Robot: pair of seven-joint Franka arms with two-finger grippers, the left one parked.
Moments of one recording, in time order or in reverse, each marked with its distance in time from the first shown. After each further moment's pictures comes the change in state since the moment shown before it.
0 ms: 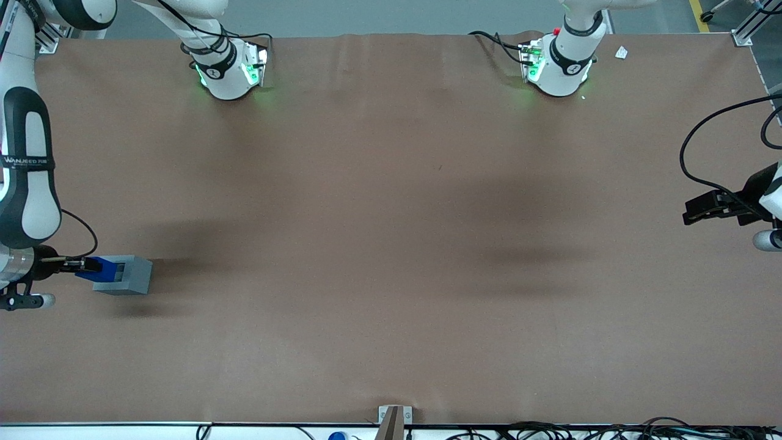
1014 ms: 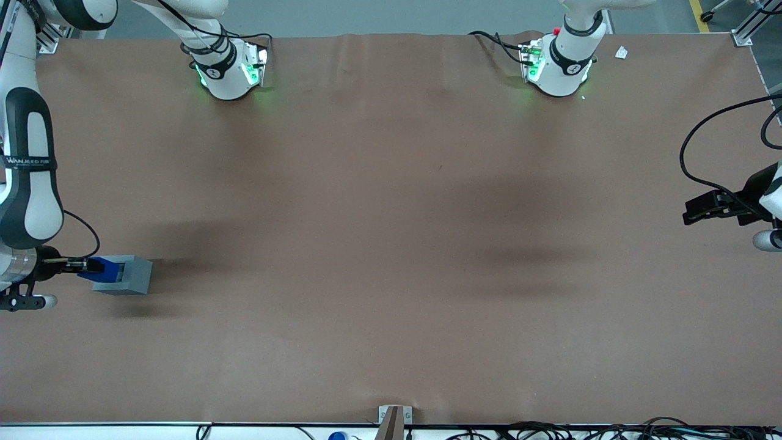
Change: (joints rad) arm 0.003 0.001 0.003 0.000 0.000 -0.001 0.025
